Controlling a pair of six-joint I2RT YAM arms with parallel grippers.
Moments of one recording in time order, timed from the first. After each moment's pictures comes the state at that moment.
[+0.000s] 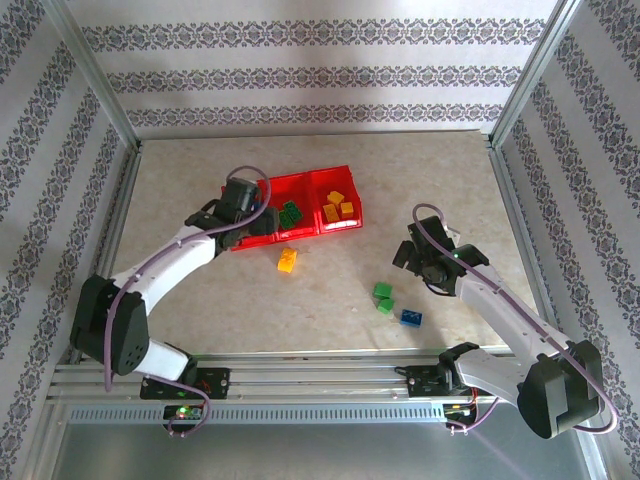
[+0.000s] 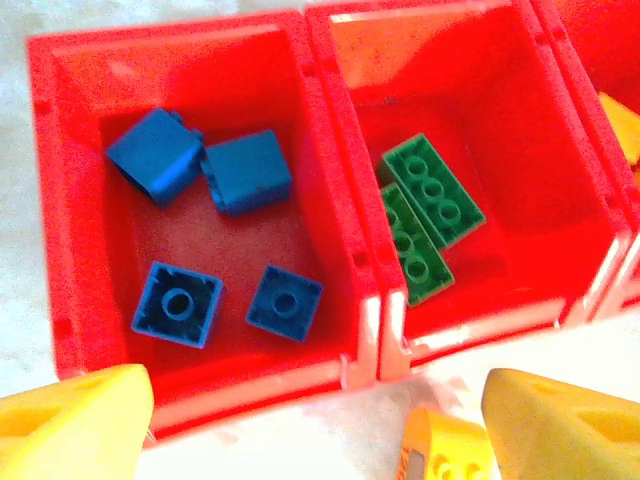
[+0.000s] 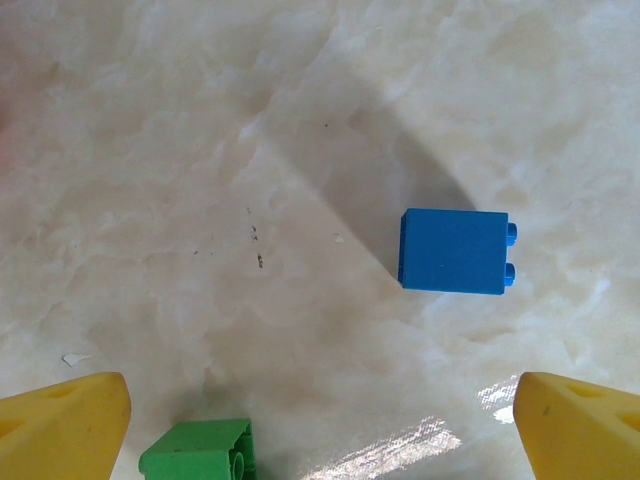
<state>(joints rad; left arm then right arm) -0.42 1.44 1.03 -0.44 -0.18 -0.41 0.36 1.09 0.76 -0.81 0.24 0.81</state>
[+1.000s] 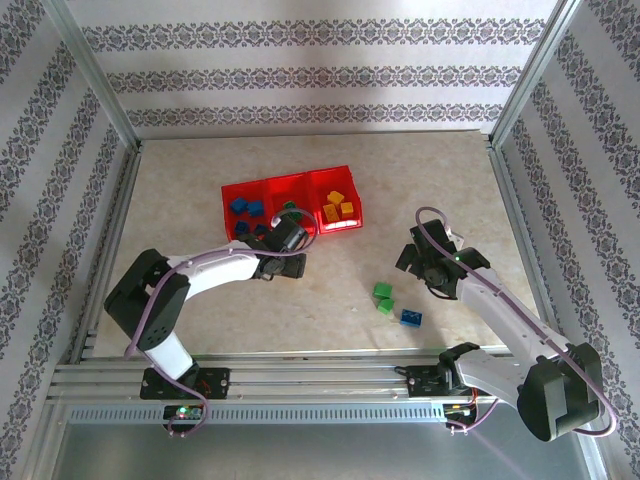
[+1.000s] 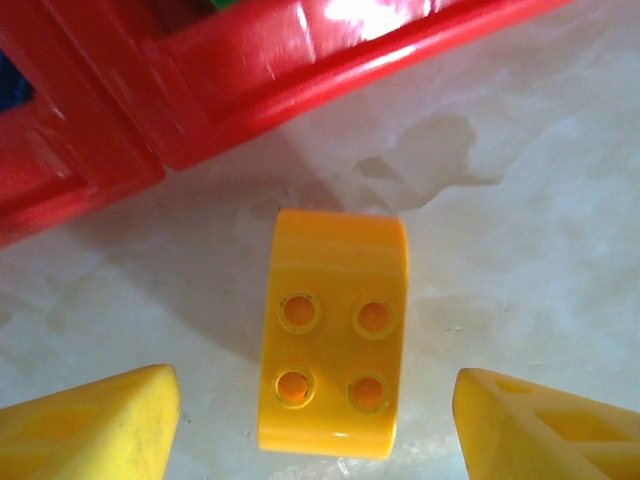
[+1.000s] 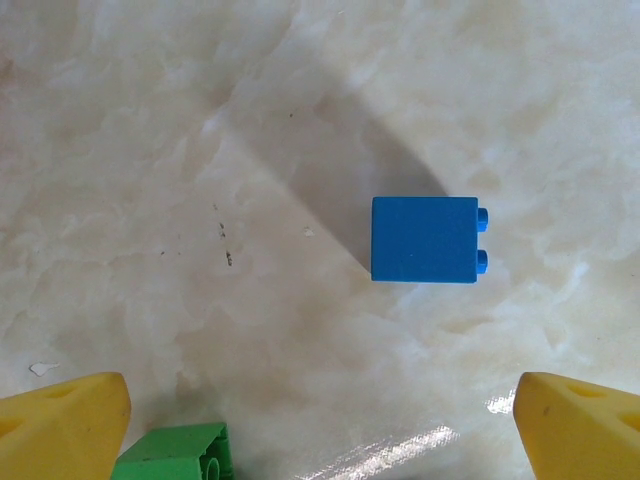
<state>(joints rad) -0.68 1.67 0.97 -0.44 -0.22 -0.48 0.34 1.08 0.73 -0.81 0.25 0.84</state>
